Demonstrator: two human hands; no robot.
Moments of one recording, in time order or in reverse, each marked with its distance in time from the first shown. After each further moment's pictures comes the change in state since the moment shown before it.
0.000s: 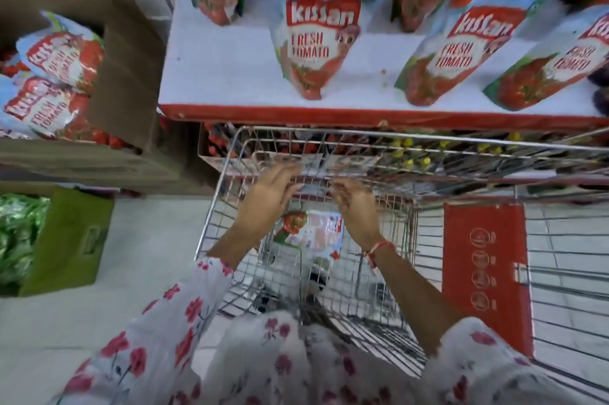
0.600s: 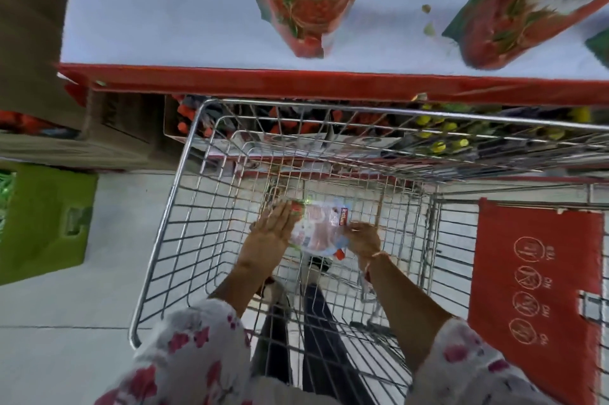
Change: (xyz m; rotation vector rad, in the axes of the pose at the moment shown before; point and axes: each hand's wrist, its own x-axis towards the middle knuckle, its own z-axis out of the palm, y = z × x) left_hand -0.067 -0.082 0.151 0.605 -0.685 0.028; right_hand 0.006 0.136 0.093 0.345 -0.150 0.931
